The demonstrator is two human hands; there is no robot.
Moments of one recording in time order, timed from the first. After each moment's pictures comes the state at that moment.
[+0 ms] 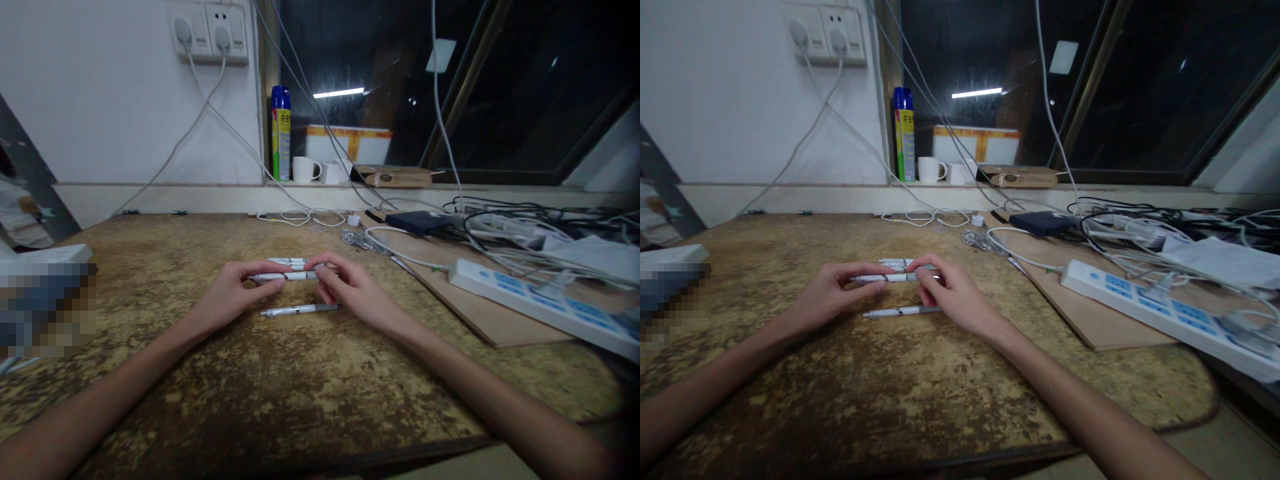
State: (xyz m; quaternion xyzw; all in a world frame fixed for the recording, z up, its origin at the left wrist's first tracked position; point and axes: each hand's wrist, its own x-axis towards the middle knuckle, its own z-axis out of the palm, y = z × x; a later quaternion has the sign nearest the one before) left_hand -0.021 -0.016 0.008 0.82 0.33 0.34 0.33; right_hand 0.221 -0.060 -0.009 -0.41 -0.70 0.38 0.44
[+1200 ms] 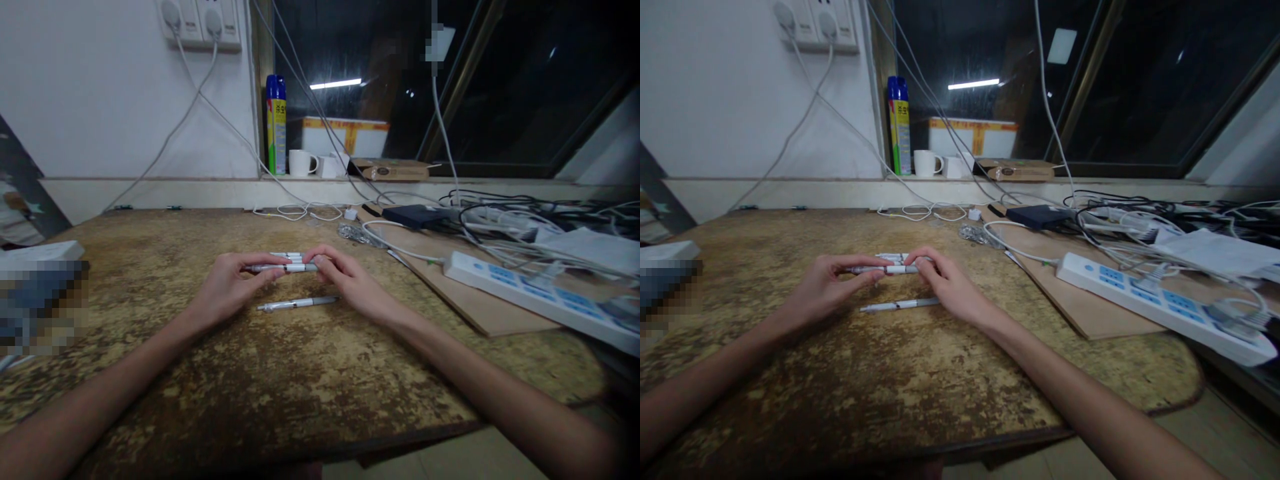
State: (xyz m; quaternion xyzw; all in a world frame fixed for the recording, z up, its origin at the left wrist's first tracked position) left_hand -0.014 -0.020 0.018 0.82 0.35 0.34 0.29; right_hand 0.224 -0.054 -0.010 -0.42 -0.71 0.33 0.45
